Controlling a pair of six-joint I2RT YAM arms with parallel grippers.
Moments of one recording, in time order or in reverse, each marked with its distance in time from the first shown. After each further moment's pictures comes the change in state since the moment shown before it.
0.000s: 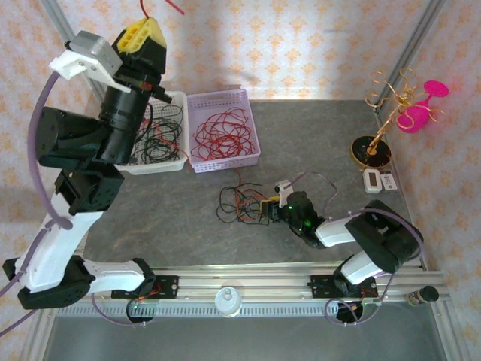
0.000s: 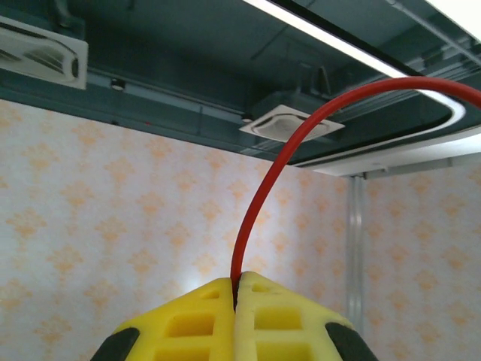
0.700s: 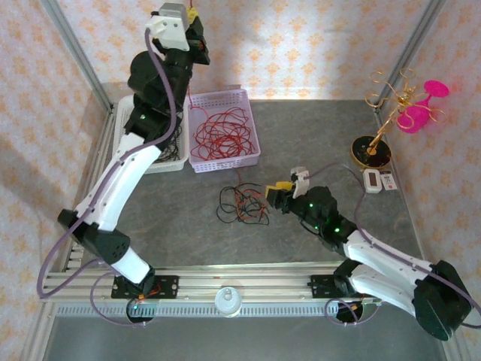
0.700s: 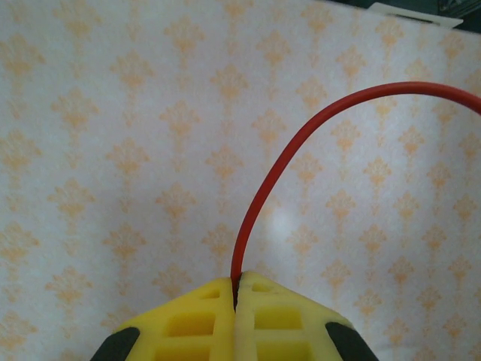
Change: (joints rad) left arm 0.319 0.379 0.008 0.128 0.068 -0.116; right arm 0.000 -0.592 0.083 -0.457 -0.008 0.061
